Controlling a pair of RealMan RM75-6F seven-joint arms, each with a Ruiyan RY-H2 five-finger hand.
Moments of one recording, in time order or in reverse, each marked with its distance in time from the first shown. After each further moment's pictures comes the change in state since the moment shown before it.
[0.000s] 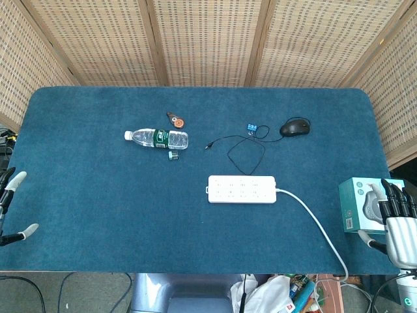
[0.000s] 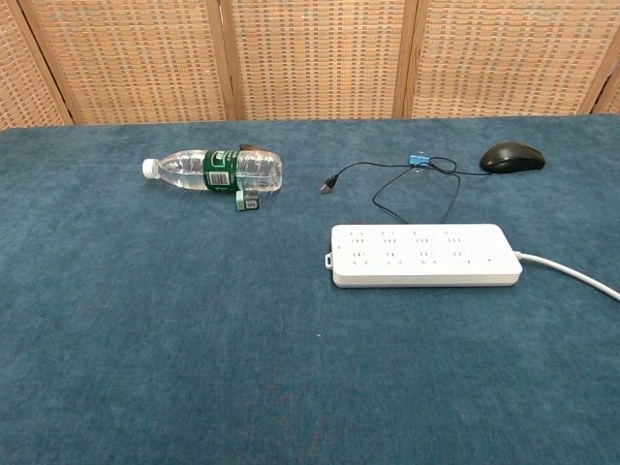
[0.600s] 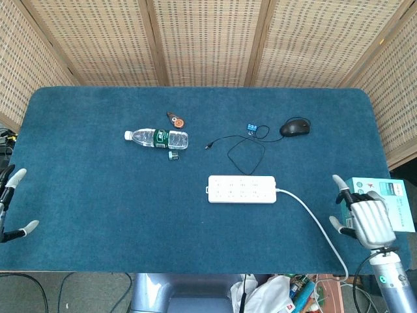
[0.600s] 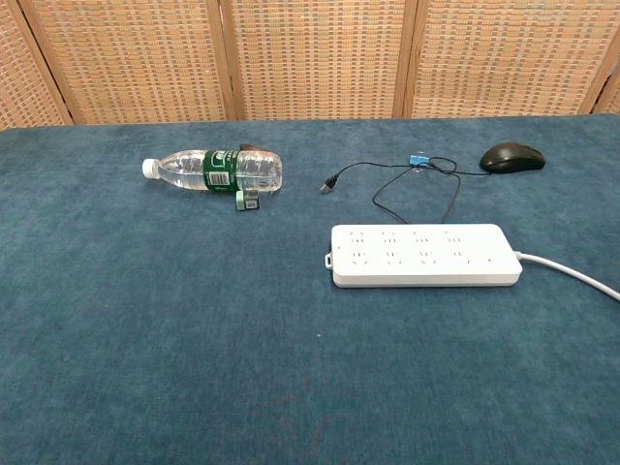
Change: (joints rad) left arm -0.011 -0.025 -0.019 0.016 -0.024 -0.009 0.028; right arm 0.144 -0.033 0.017 0.018 -0.032 -0.198 0.071
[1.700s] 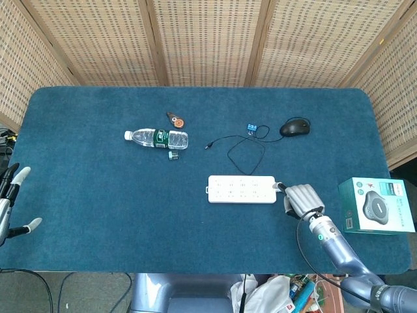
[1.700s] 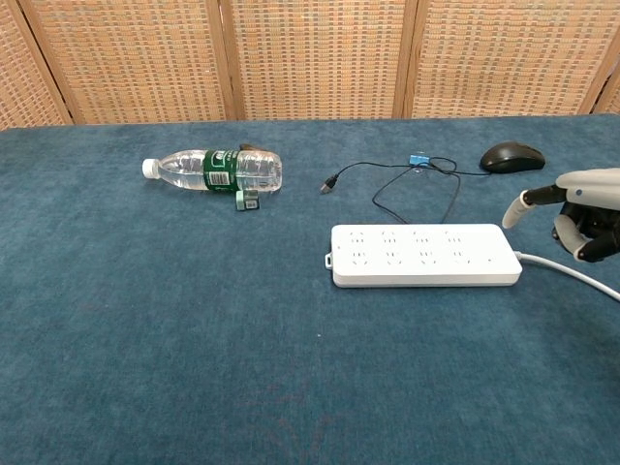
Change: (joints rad) left arm -0.023 -0.020 -0.015 -0.014 -0.063 -0.048 0.063; right arm 0.388 -0.133 0.030 -0.041 0.497 -0.553 -0.300
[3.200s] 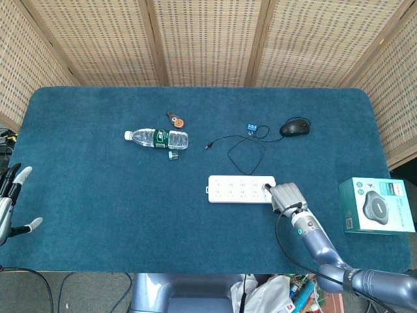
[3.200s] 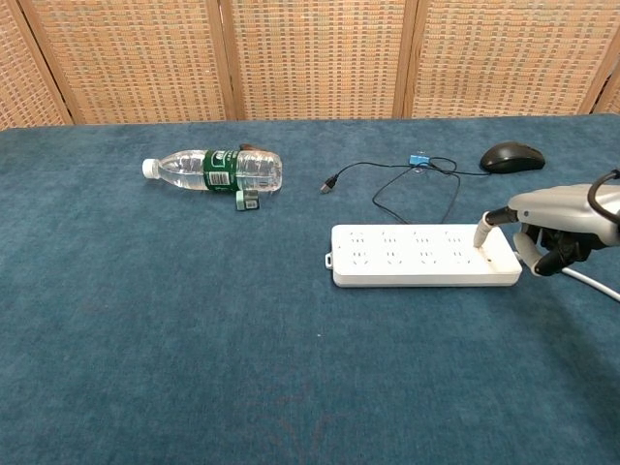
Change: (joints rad) left arm -0.010 0.001 -0.002 -0.012 -0.026 -0.021 0.020; right arm 0.177 -0.102 -0.081 0.025 0.311 0.037 -0.247
